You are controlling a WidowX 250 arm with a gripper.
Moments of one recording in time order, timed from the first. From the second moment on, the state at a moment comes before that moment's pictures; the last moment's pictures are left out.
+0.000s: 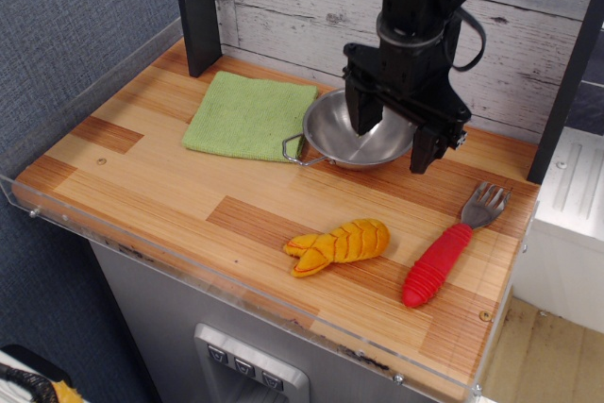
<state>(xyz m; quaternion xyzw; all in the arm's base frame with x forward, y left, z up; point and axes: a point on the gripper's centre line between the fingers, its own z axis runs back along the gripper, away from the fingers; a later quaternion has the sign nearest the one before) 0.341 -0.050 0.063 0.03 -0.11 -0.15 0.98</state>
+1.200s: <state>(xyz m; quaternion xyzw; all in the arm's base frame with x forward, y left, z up) 0.353 -0.041 0.020 0.03 -0.11 -0.14 0.98</state>
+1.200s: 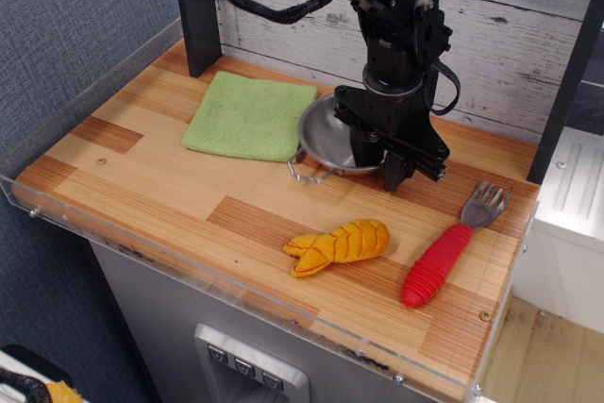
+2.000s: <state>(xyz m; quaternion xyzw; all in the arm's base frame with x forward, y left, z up) 0.351 -0.050 0.084 0.01 -0.17 -0.20 0.96</state>
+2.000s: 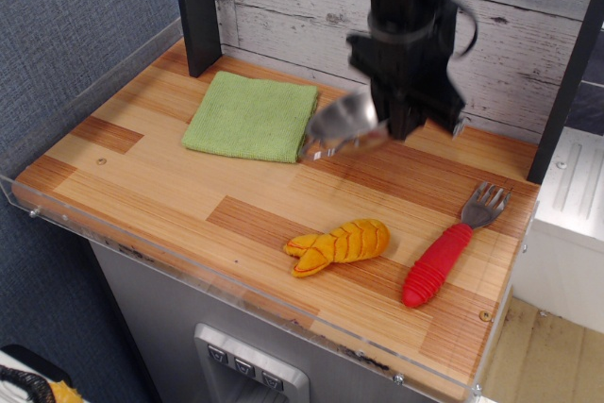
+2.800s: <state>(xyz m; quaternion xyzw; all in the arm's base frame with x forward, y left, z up) 0.323 0.054 0.105 -0.02 -0.15 -0.09 0.98</state>
